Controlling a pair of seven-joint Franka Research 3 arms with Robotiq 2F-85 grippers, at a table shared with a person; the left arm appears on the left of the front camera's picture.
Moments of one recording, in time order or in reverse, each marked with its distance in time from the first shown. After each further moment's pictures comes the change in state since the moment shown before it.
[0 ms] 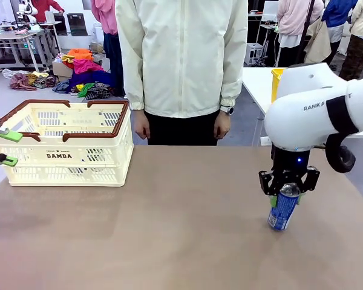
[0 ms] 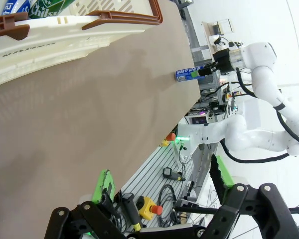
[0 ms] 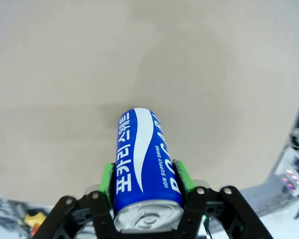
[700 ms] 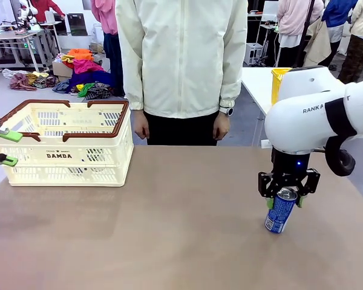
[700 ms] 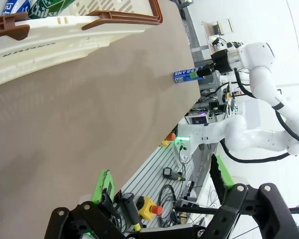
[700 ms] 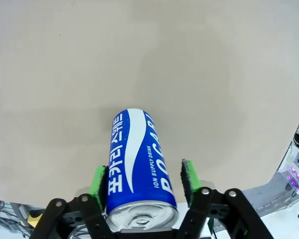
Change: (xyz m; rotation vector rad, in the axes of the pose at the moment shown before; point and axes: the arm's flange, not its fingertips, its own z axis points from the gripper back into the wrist) left arm 0.000 0.000 0.000 0.000 0.000 0.000; right arm 0.000 0.002 -0.020 0.016 0.020 -0.014
